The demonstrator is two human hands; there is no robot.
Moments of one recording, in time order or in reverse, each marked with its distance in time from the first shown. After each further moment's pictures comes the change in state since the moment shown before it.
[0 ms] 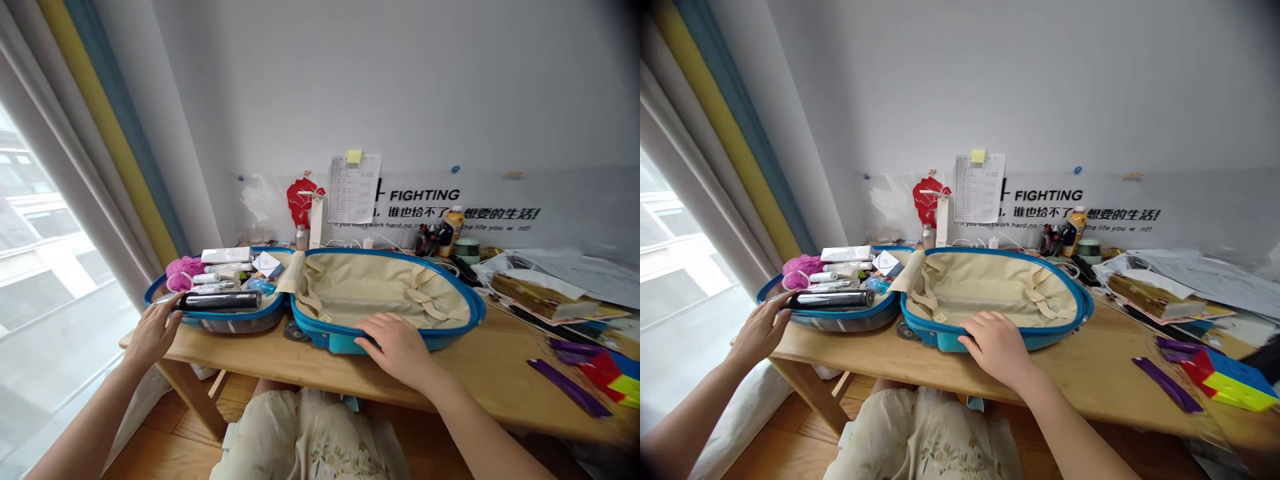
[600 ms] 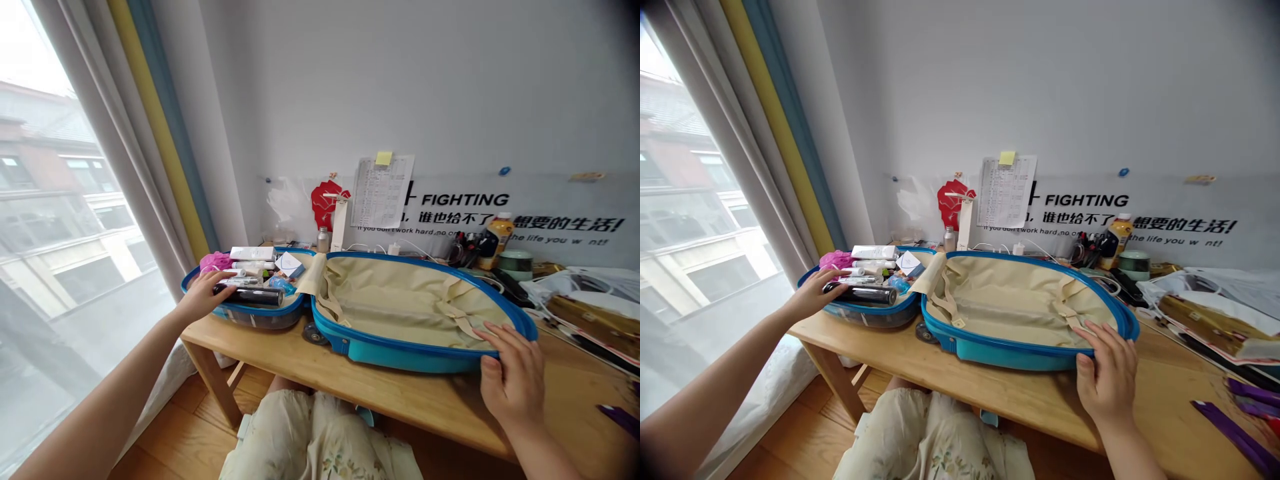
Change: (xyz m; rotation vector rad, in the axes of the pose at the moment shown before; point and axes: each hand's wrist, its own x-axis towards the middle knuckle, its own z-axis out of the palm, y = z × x) left_hand 0.052 0.050 -0.024 -0.064 -0.199 0.036; right_hand -0.089 0.107 0.037 -0.148 0.642 0.293
